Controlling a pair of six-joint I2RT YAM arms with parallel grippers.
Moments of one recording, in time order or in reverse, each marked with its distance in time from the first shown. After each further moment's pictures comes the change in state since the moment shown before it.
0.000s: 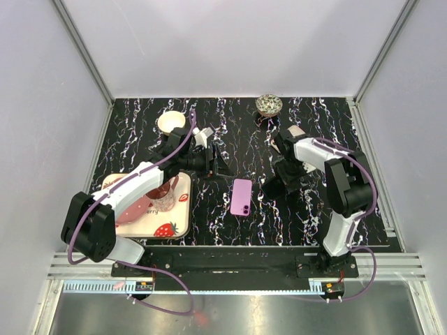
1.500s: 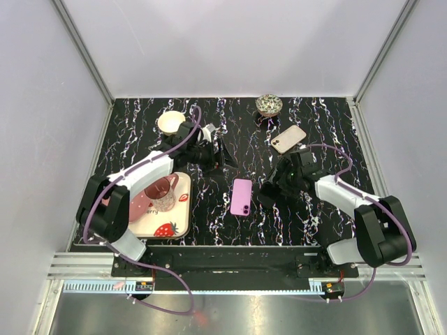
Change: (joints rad) left arm 0.011 0.147 0.104 -0.039 -0.066 -0.055; right arm -0.002 -0.505 -0.552 0.678 -0.301 -0.647
